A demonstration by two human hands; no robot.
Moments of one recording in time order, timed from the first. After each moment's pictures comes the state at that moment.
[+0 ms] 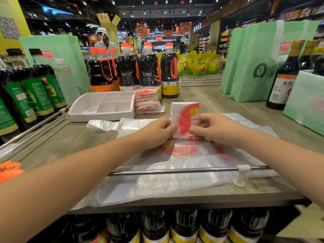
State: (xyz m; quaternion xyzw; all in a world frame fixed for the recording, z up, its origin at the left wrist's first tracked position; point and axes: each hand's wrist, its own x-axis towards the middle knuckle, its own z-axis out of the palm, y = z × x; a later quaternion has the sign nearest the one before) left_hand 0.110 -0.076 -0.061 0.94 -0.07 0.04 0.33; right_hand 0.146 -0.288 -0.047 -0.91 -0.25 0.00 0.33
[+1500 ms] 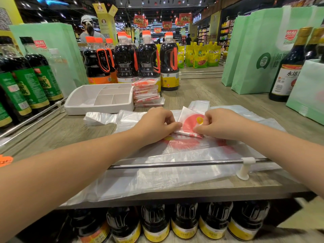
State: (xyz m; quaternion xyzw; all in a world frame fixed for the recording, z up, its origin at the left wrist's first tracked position) left_hand 0.121 -0.068 -0.072 0.95 -0.12 0.17 0.22; right_hand 0.143 -0.284 -0.046 -0.97 -0.17 -0.02 0.17
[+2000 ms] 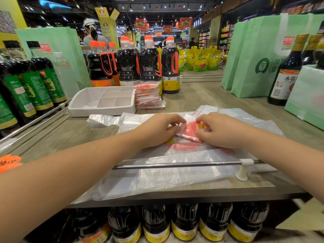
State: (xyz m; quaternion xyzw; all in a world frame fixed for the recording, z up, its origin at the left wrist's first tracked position) left_hand 0.109 -0.069 -0.065 0.95 -0.19 0.12 0.22; right_hand 0.129 -0.286 -0.044 -0.97 -0.24 -0.02 0.06
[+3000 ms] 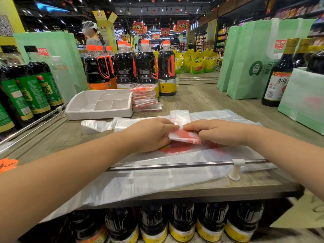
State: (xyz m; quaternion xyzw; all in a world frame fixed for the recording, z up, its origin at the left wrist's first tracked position) left_hand 0.096 -0.059 -0.057 0.95 -0.29 0.14 0.01; right_hand 0.131 -0.302 -0.033 -0.92 -0.33 0.14 0.17
